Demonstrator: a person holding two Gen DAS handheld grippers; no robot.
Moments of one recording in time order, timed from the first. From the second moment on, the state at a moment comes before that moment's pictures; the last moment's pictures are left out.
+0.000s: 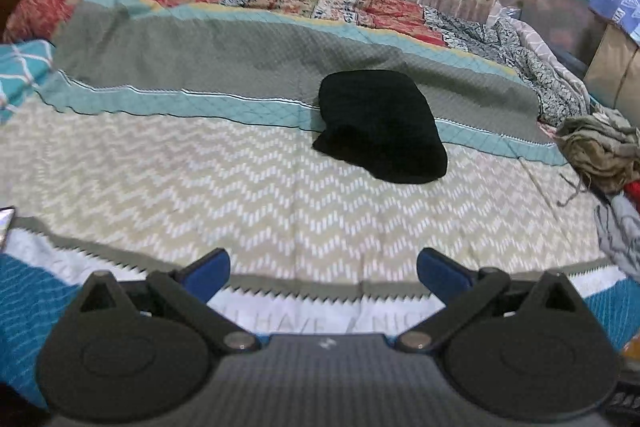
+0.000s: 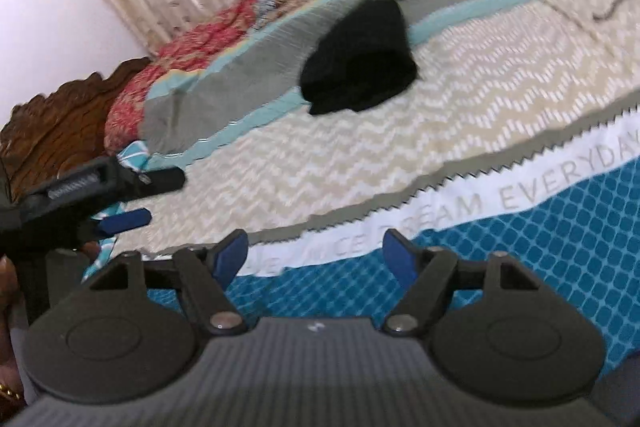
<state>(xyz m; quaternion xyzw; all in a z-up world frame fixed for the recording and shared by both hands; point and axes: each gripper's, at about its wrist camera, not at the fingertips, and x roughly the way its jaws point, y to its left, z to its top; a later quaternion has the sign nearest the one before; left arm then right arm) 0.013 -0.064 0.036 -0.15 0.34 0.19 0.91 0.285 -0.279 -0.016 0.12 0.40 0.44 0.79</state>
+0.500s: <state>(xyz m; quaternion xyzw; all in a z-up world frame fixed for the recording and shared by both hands) -0.024 -0.090 0.044 -0.09 0.34 0.26 0.90 0.241 -0.288 -0.007 0.11 0.42 0.43 0.79</state>
